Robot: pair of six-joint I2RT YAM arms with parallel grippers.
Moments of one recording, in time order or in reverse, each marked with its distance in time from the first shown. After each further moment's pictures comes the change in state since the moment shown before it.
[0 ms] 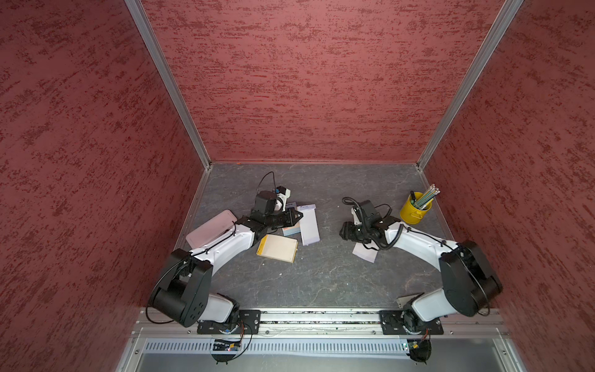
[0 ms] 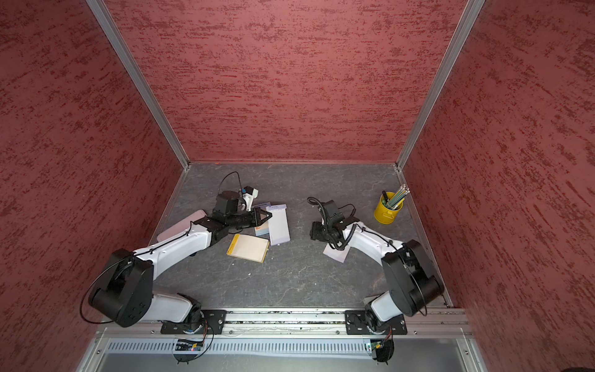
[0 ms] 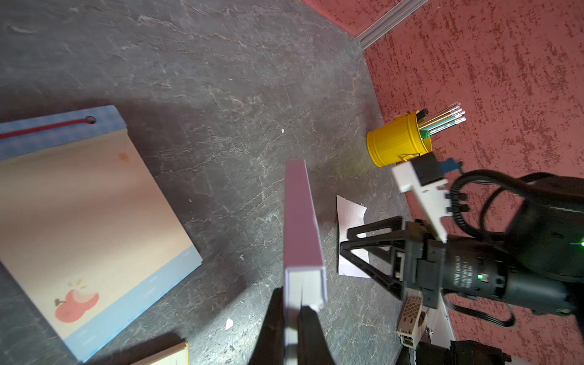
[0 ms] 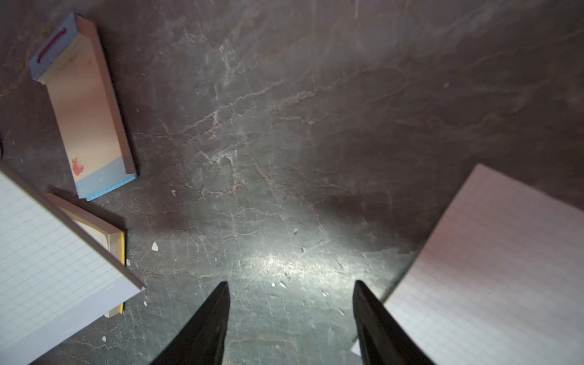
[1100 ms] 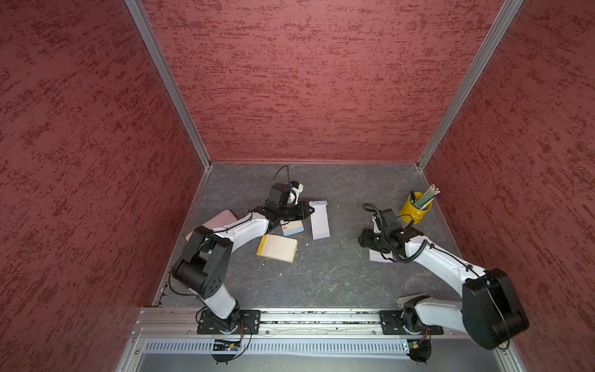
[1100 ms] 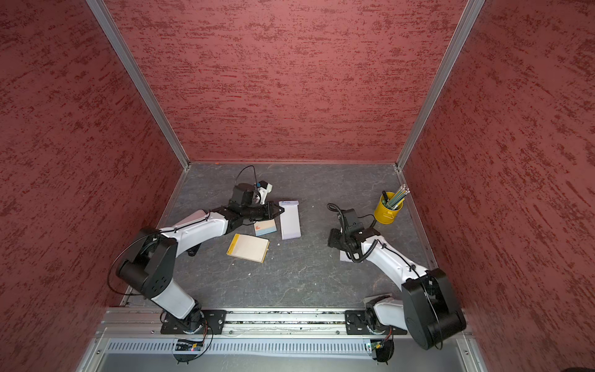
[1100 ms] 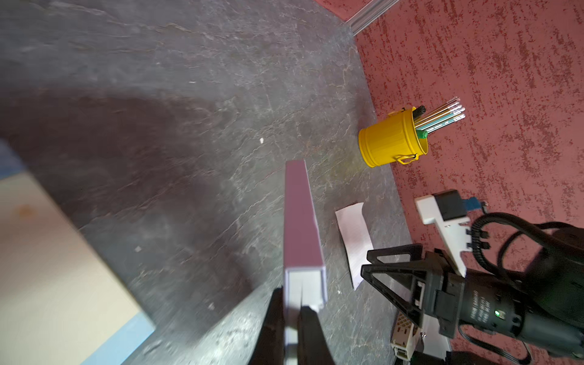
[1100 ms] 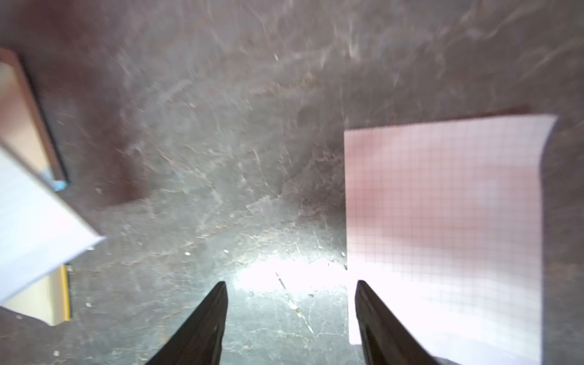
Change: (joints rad) left arm -0.077 0.266 0.214 0.051 0.039 -0.028; right arm -0.146 -0.285 -0.140 -0.127 0.076 -0.050
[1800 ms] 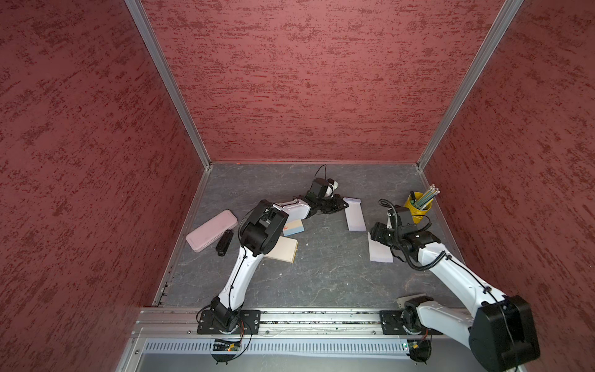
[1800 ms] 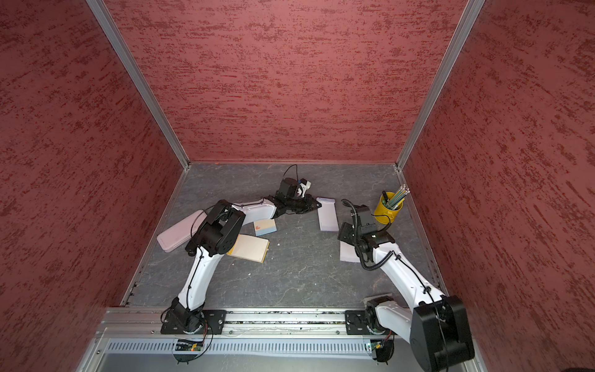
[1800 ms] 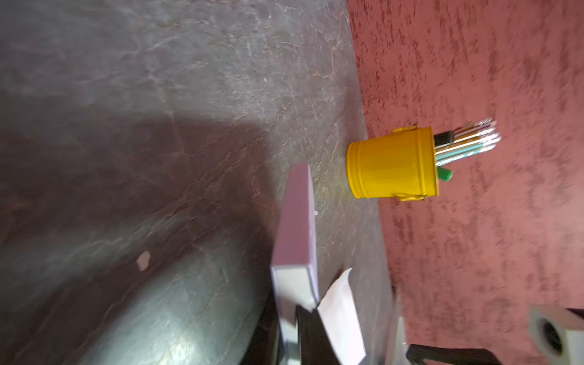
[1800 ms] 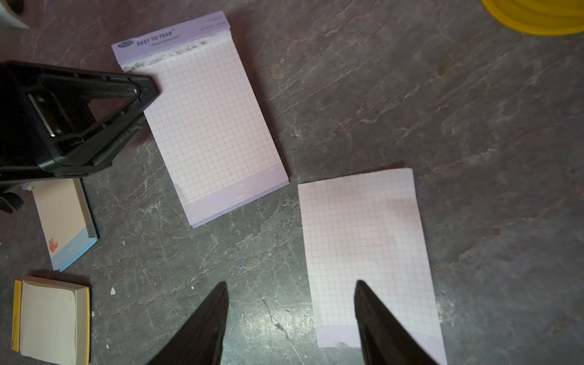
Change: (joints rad) left arm -0.148 0.648 0.628 0.056 0.051 -0.182; right arm -0.092 -0.135 -0.032 -0.008 0.059 0.000
